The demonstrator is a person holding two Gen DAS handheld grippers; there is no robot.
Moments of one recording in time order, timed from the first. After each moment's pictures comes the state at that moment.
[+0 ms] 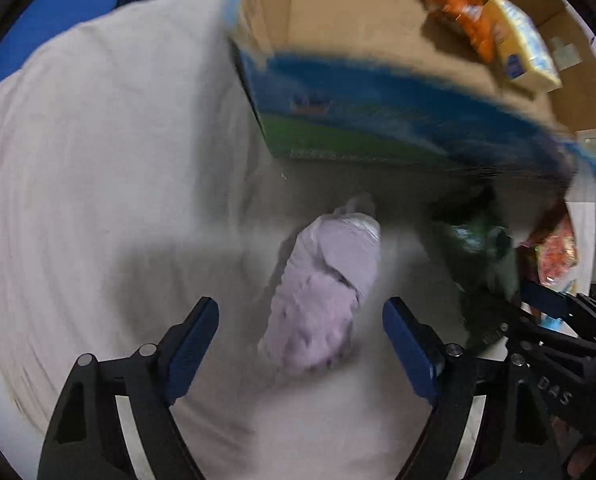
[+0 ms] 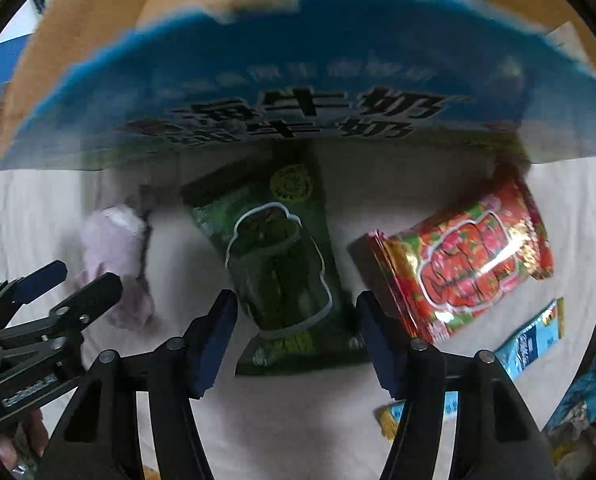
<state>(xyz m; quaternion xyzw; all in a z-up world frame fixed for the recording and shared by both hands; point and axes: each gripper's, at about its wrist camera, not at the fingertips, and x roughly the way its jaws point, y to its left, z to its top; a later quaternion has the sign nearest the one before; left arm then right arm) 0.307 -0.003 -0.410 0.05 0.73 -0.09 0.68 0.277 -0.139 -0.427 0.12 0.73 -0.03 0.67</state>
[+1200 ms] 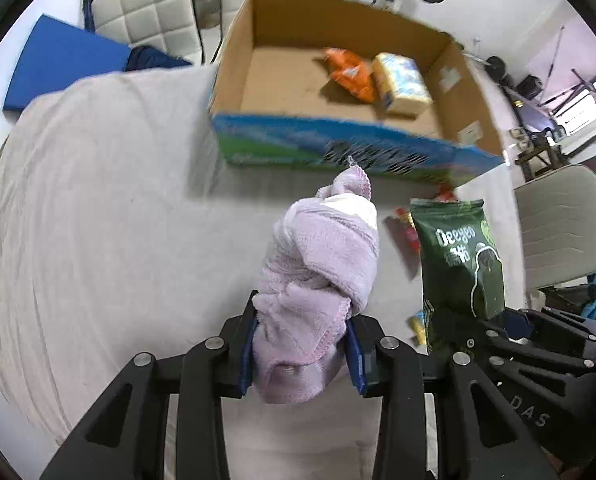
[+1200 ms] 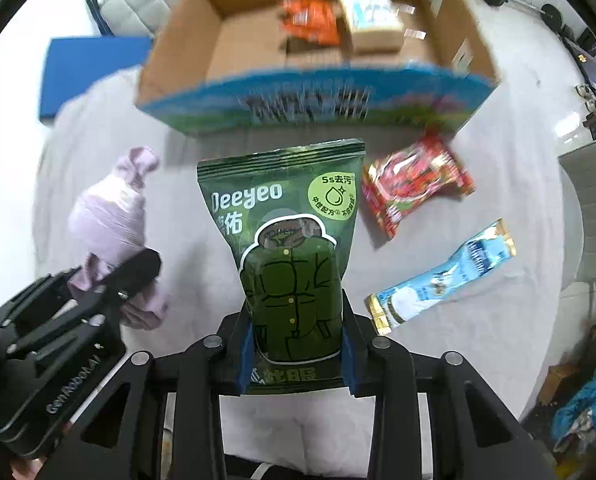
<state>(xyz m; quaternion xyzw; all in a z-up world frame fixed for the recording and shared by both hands) 0.198 -0.023 -0.267 0.01 0.63 -0.13 0.77 0.187 -0.135 -0.297 0.13 0.68 0.01 0.73</state>
